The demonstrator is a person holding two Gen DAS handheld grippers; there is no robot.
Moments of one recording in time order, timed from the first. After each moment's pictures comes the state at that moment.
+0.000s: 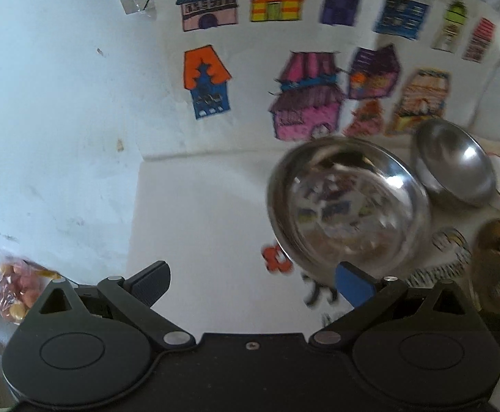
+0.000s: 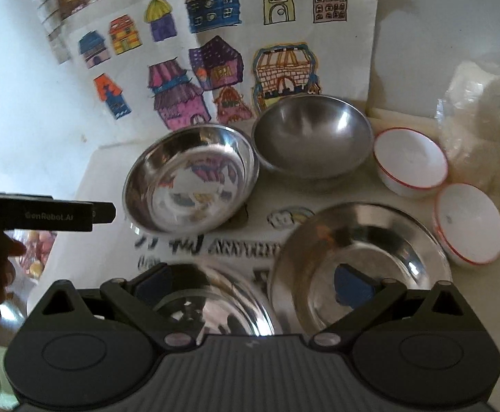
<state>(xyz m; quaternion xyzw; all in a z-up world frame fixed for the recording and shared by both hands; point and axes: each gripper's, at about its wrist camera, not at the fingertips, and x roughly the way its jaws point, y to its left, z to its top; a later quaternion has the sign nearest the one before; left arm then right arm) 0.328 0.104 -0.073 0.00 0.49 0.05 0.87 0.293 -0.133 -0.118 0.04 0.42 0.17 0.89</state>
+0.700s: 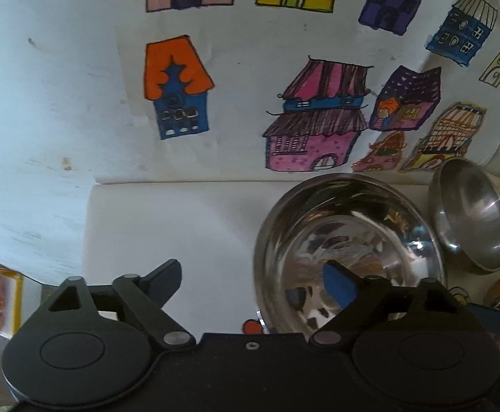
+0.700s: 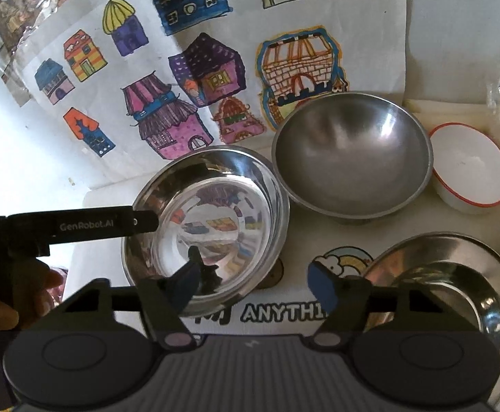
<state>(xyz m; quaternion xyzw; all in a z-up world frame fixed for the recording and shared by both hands) 0.399 0.118 -0.101 -0.06 0.50 0.01 0.86 0.357 -0.100 -0.129 0.11 0.43 0.16 0.88</state>
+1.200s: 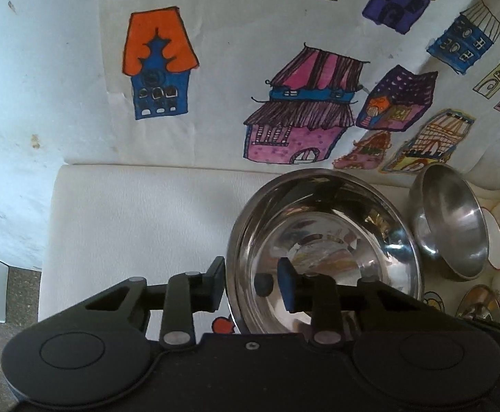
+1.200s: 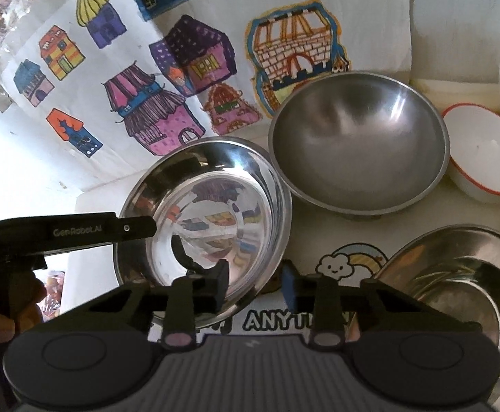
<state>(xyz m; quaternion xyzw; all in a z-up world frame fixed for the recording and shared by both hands) 0.404 0.124 -0.111 -0.11 0.51 -0.02 0.85 0.374 -0.093 -0.138 0.13 0.46 0.16 0.87</state>
